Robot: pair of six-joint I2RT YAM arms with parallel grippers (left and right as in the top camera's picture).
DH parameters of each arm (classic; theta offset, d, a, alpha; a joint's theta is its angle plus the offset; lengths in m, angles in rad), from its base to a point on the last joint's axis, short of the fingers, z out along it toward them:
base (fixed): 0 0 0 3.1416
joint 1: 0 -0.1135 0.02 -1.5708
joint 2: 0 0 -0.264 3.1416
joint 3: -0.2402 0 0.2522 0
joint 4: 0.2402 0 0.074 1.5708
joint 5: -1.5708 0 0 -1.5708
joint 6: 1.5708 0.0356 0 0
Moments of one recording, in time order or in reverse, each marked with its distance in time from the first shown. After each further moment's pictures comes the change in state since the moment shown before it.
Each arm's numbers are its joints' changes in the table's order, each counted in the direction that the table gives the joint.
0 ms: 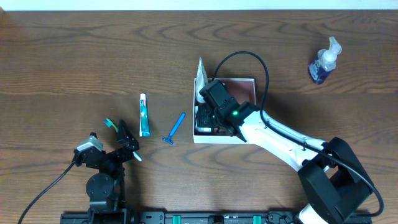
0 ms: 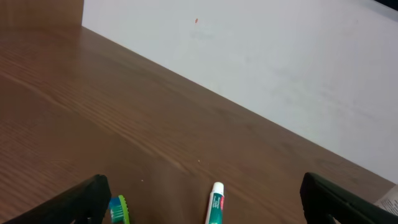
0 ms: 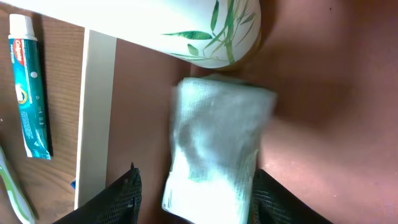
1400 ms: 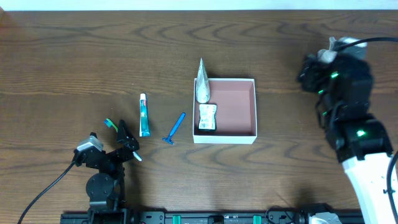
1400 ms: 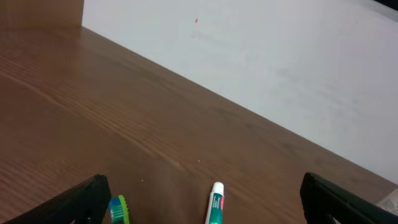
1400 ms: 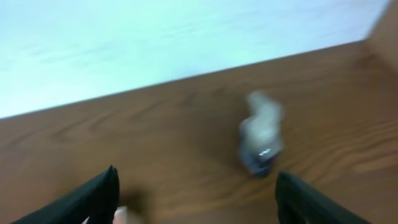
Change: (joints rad) left arm 0.000 0.000 0.000 0.000 0.000 0.000; right arm 0.601 0.648 0.001 0.058 -0.302 -0.446
